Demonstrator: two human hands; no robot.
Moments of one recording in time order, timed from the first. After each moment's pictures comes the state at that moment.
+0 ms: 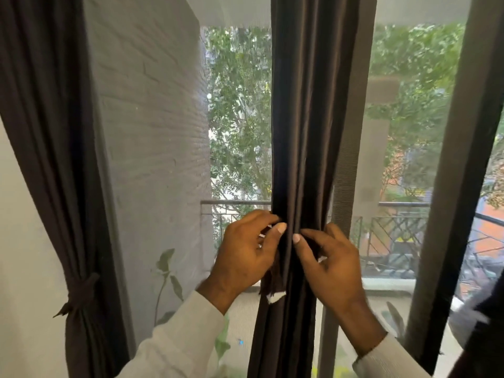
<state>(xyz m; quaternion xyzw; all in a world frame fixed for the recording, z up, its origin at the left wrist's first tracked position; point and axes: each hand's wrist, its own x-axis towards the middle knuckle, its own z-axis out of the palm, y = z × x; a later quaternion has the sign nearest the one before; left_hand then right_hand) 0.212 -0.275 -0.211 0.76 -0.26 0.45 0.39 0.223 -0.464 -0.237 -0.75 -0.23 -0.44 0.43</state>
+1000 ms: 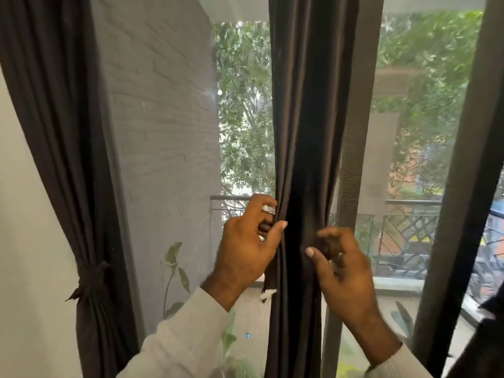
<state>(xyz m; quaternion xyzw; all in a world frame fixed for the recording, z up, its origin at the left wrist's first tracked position) 0.193 -0.290 -0.209 0.75 -0.21 0.47 0.41 0.208 -0.484 -0.250 -0.69 -0.30 -0.38 0.54</state>
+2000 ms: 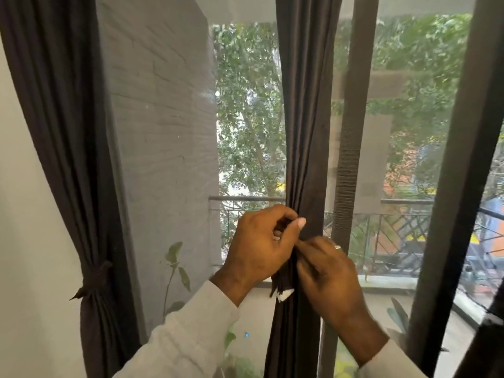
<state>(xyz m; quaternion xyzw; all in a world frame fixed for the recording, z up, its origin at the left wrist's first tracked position) 0.189 -0.307 -0.194 0.77 -0.25 0.45 0.38 0.208 -0.478 -0.255 -0.78 -0.34 -0.42 0.31</state>
